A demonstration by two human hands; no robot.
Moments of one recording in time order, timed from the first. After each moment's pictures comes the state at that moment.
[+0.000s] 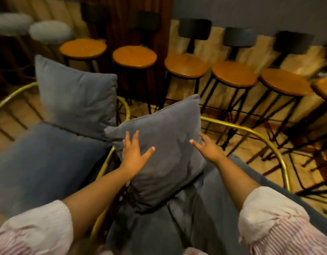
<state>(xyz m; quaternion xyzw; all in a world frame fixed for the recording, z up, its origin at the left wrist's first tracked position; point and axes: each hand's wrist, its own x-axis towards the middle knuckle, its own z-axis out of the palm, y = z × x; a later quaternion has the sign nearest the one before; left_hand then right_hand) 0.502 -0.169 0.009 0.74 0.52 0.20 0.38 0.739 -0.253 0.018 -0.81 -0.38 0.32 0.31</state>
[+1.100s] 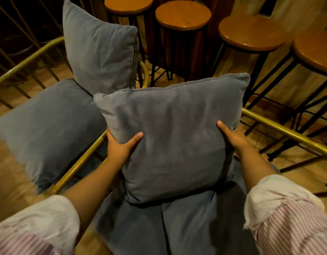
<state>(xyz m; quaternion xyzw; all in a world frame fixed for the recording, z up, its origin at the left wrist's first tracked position) 0.528 -0.135 -0.118 0.41 0.68 0.46 0.40 0.863 -0.112 -0.124 -0.70 -0.32 0.46 0.43</state>
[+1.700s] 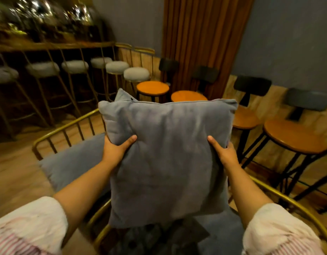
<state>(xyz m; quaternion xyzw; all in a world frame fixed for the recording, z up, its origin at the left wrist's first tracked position) 0.440 -0.164 0.091 0.44 0.60 0.57 0.35 0.763 -0.162 0.091 -0.64 -0.40 0.39 0.53</state>
